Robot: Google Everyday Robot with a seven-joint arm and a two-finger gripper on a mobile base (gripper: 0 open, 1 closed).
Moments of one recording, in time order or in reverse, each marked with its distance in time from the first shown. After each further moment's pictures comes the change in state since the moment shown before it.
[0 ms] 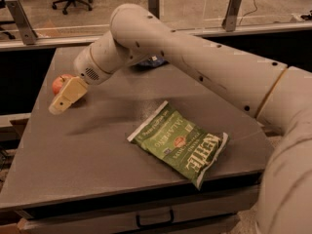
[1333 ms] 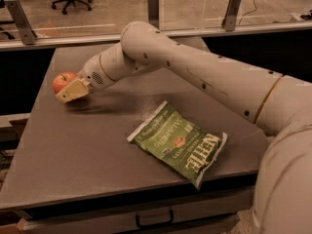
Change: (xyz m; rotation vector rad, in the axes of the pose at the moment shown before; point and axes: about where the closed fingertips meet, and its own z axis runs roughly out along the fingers) arm 0.021 -0.025 0.014 0.038 -0.082 0.185
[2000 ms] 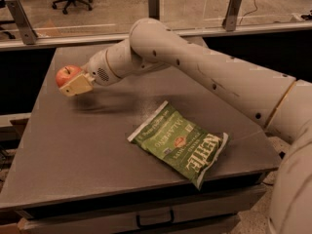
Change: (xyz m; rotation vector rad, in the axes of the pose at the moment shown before) arm -0.009 -0.002 -0.023 0.017 -0.054 -0.019
